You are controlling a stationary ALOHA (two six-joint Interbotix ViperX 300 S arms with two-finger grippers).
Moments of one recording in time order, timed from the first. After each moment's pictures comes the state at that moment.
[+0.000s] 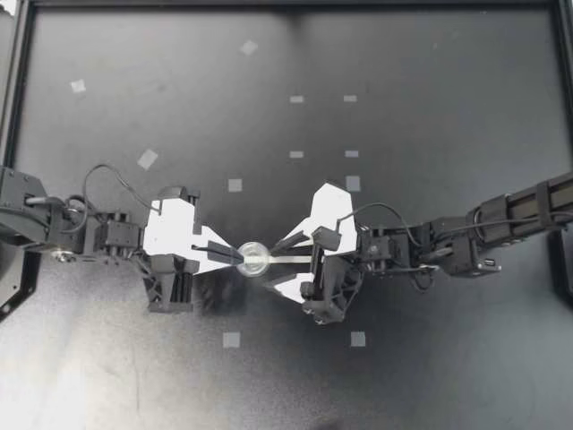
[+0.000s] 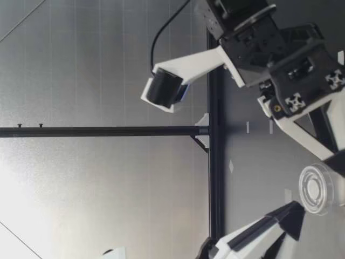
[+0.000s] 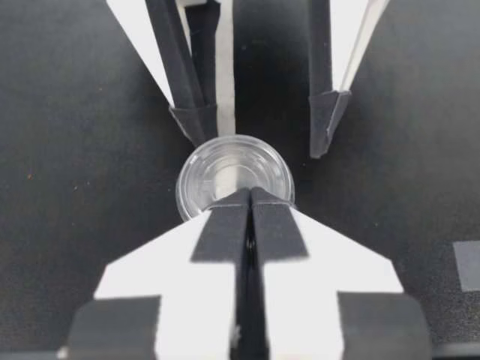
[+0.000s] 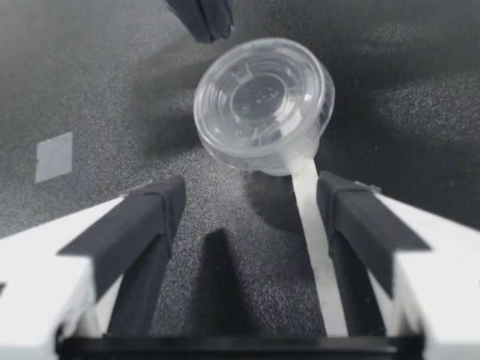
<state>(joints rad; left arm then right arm) -0.03 0.02 1.01 -0.03 -0.41 0.06 -0.01 0.43 0.68 0.00 -0.59 0.34</state>
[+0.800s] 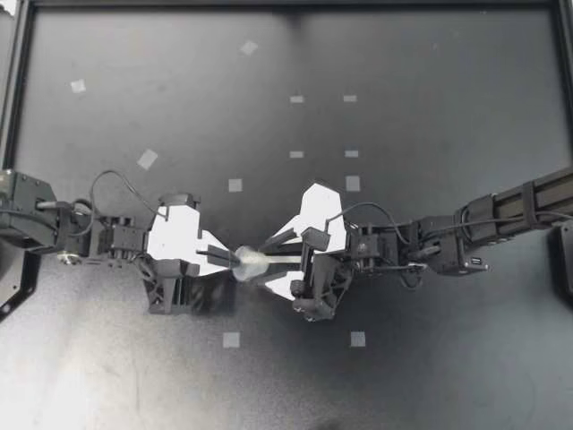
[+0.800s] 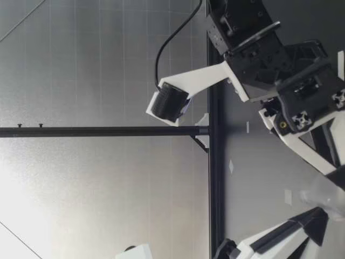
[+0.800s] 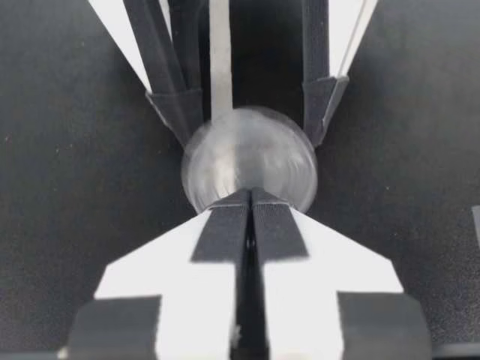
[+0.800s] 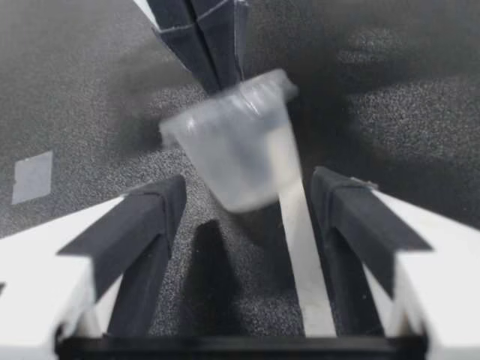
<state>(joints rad) -0.03 0.08 1.01 -0.03 -0.42 0.06 -0.02 0.46 0.64 0.00 -0.58 0.30</state>
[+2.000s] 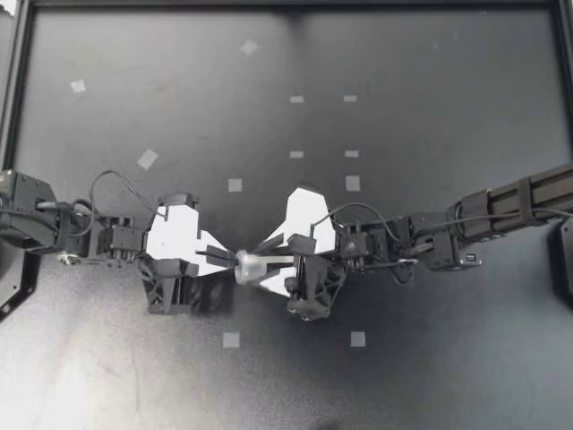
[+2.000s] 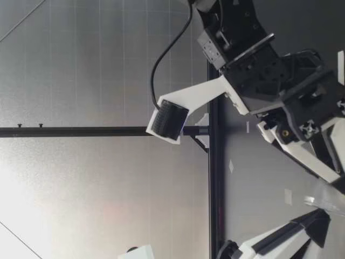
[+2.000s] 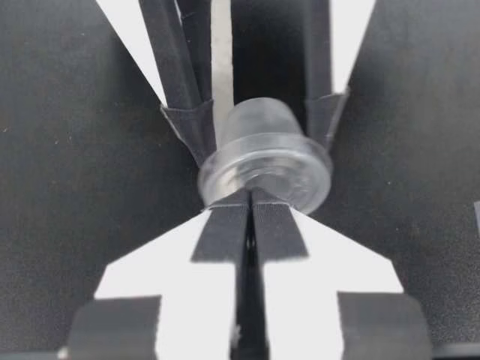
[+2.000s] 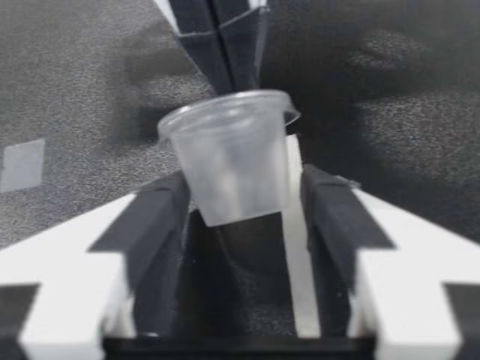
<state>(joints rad) -0.03 0.08 1.02 -0.03 -0.42 0.06 -0.03 0.46 0.59 -0.10 -0.46 0.30</state>
